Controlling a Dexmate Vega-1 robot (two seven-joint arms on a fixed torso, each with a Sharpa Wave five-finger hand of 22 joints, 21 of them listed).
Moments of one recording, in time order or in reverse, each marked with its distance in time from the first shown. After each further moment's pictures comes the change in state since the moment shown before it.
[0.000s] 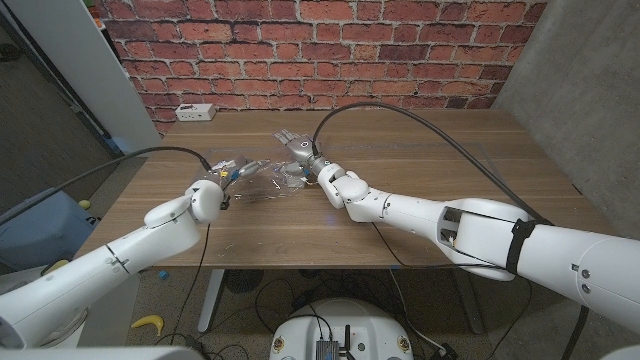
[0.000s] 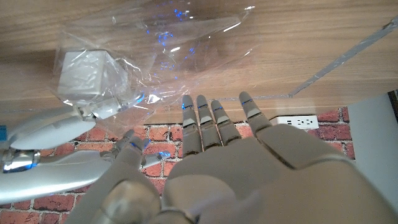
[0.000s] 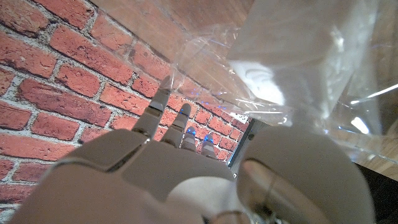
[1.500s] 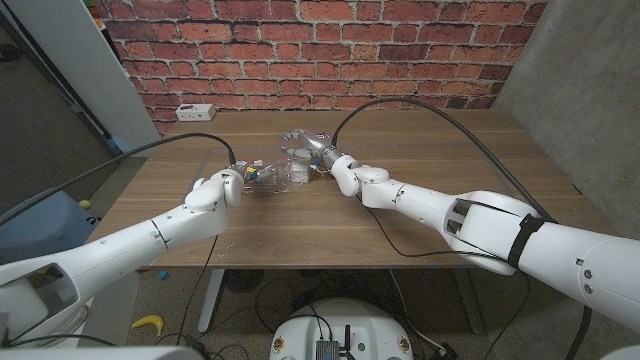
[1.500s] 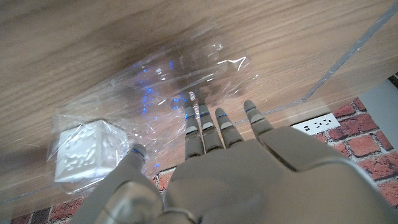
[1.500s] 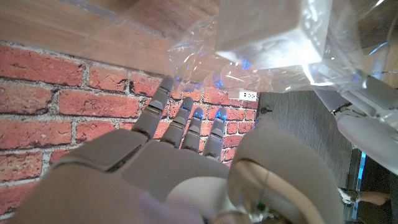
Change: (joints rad) left arm -0.287 -0.073 0.316 0.136 0.259 0.129 -0.320; left_hand -0.007 -0.008 -0.057 0.057 0.014 -0.075 -0.014 0.009 -0.001 -0.062 -0.028 0.001 -0.023 -0.082 0.000 0.000 -0.005 -0.053 -0.014 -0.048 0.000; right arm -0.005 -0.018 0.185 0.130 0.300 0.382 -0.004; right_hand -0.086 0.231 0.088 0.059 0.006 0.485 -0.064 0.096 -0.007 0.299 -0.001 0.052 0.000 0.087 -0.003 0.056 -0.032 0.025 0.015 -0.051 0.003
